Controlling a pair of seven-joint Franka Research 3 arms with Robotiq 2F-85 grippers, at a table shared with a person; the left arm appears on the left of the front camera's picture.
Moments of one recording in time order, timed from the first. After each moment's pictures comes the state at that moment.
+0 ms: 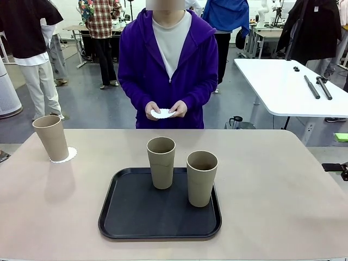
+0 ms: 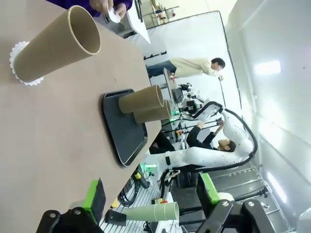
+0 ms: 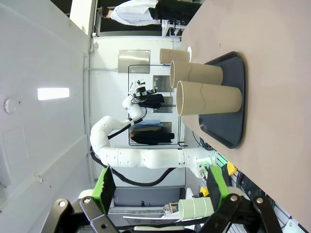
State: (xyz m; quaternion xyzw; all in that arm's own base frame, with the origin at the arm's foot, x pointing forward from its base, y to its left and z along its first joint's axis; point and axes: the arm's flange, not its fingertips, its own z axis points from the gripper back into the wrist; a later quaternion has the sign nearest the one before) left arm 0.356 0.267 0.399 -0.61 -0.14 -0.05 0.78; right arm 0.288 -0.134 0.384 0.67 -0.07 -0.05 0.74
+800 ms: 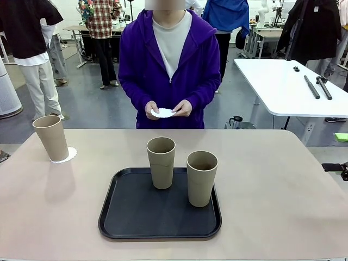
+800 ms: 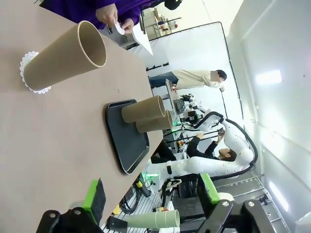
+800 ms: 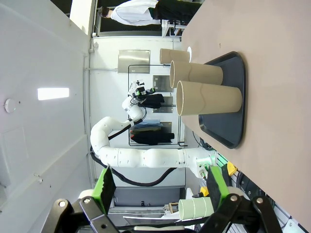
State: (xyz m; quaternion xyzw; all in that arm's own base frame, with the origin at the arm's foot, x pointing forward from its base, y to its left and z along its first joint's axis) left arm 0.355 0.280 0.404 -0.61 -0.16 -0.03 0.78; right arm 0.288 -0.134 0.384 0.67 -0.07 -0.05 0.74
